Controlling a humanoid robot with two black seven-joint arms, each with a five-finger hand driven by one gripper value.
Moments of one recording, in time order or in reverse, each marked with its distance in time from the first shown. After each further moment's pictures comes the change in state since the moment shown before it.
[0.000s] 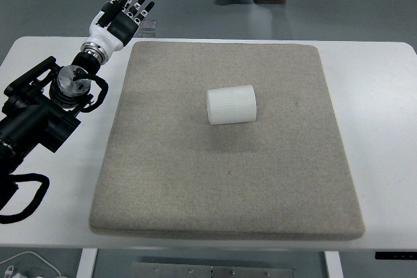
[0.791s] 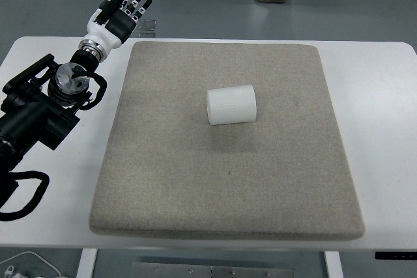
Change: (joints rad) left arm -0.016 0.000 -0.001 0.019 0.000 -0.011 0.000; right arm 0.000 0.000 0.000 0.000 0.000 0.000 0.000
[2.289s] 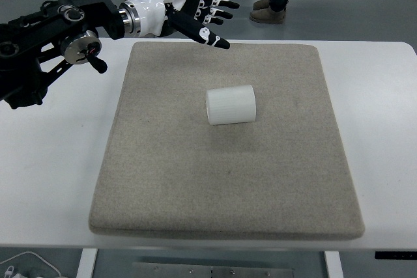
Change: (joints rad) left arm -0.226 0.257 0.356 -0.629 0.825 0.058 0.250; right arm 0.000 0.000 0.000 0.000 0.000 0.000 0.000
